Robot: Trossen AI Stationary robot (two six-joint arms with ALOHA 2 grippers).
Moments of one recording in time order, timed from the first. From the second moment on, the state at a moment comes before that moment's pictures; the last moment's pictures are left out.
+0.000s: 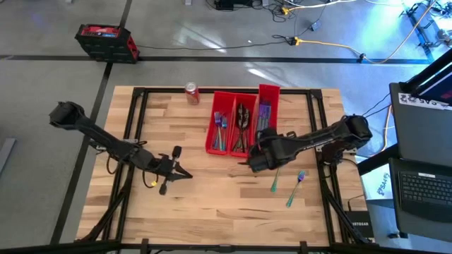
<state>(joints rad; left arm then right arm) -0.45 1.06 0.27 0.68 -0.24 -0.04 0.27 1.69 1.36 -1.44 0.61 1.51</state>
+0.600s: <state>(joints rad) -0.41 1.44 0.59 0.63 -0.25 0.14 0.45 1.50 1.18 -1.41 0.62 1.59</state>
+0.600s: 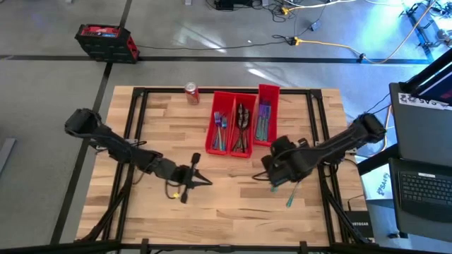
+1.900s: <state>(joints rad) -0.23 1.80 1.00 0.64 -0.19 0.04 0.16 1.02 0.63 -0.94 0.25 1.01</state>
